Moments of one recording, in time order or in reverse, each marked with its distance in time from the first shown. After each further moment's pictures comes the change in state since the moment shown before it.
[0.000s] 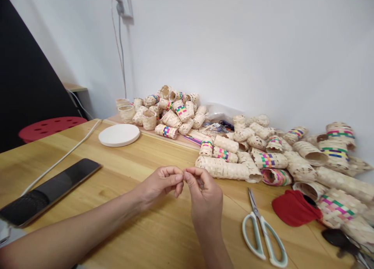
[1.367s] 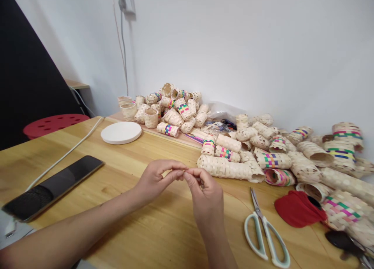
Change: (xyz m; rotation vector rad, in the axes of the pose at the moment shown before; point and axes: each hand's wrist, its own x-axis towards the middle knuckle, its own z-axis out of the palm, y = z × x) left_hand -0.005 0.020 0.003 0.883 0.171 0.453; right_hand -0.004 -0.015 0.003 0.008 -0.073 0.048
